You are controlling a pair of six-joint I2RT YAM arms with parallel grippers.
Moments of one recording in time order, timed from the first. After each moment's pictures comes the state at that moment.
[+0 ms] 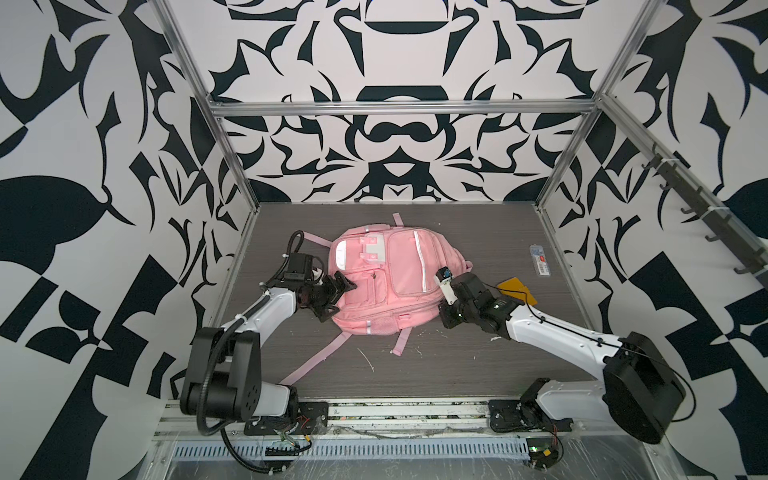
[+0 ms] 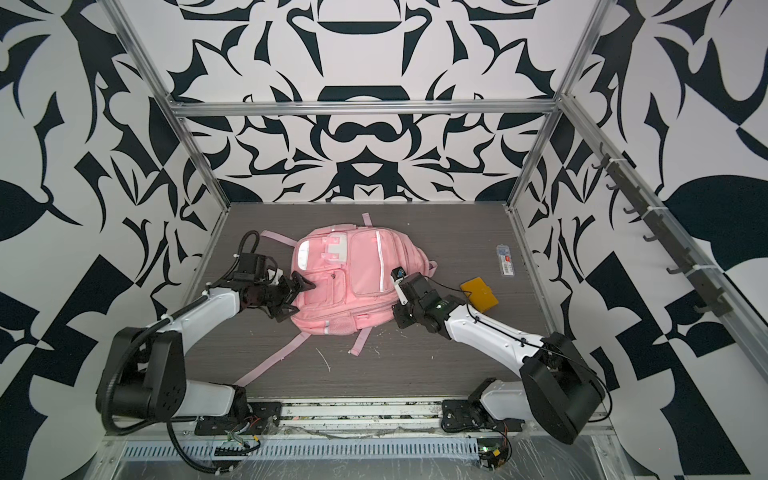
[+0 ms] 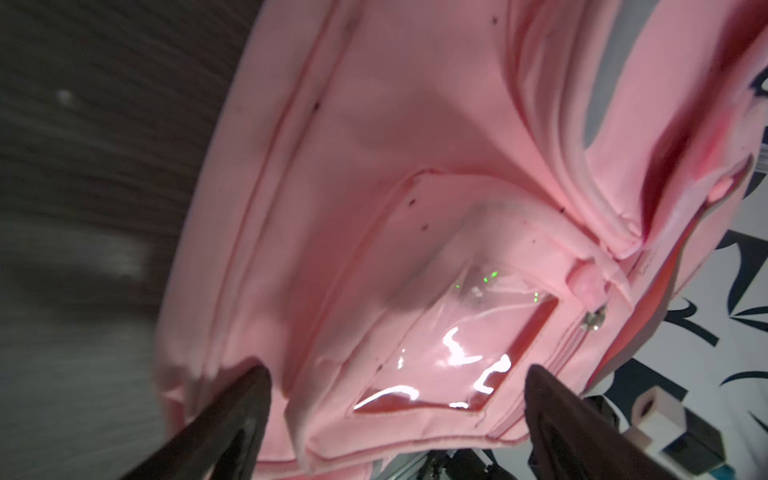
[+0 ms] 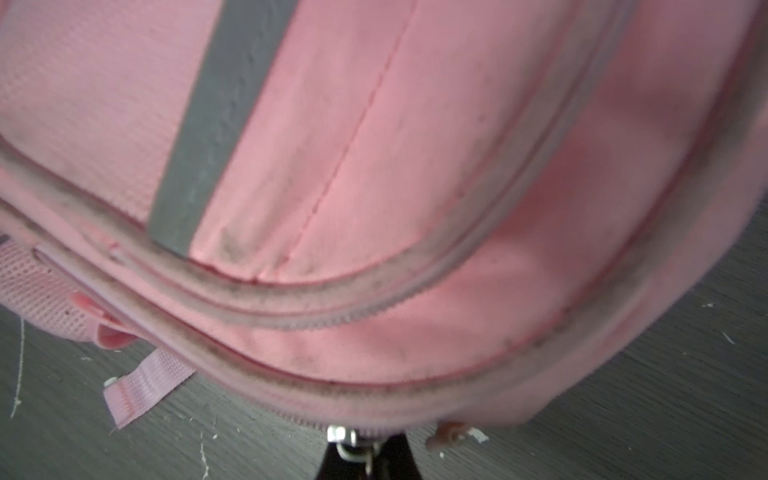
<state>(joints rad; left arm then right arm) -0.15 1.44 0.78 -0.40 0.59 -0.86 0.65 1.29 0.72 -0.34 0.00 0.20</state>
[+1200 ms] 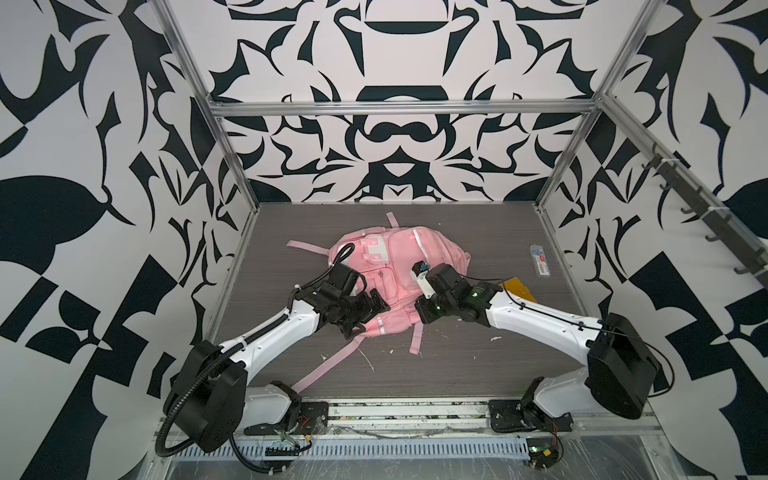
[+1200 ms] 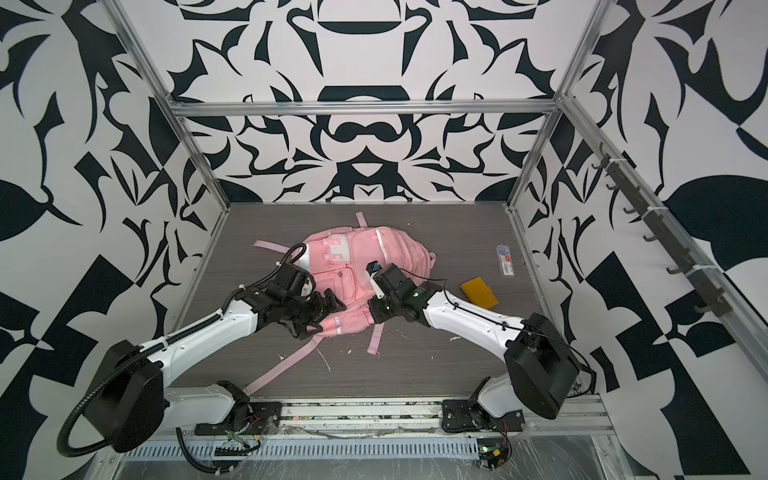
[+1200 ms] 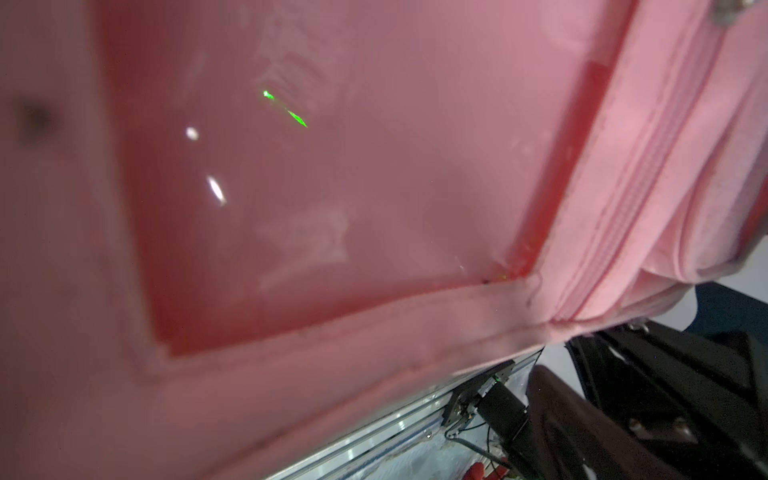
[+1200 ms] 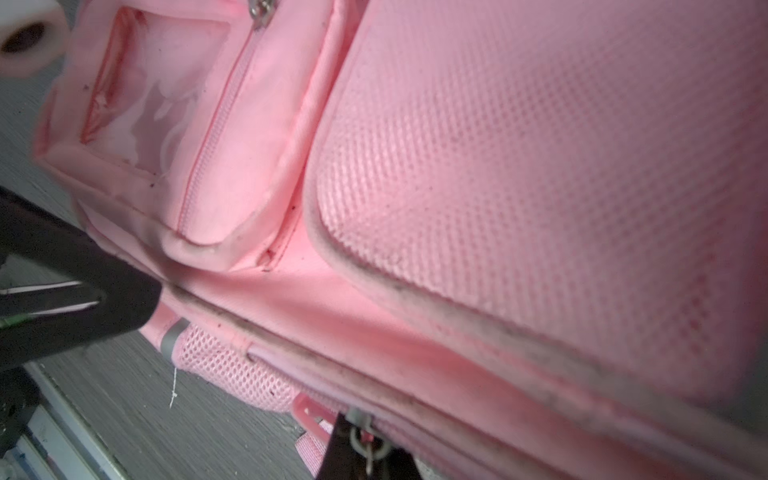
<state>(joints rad) -0.58 1.31 0.75 -0.46 0.41 -1.12 0.80 1.45 0.94 -0.42 -0.07 0.31</state>
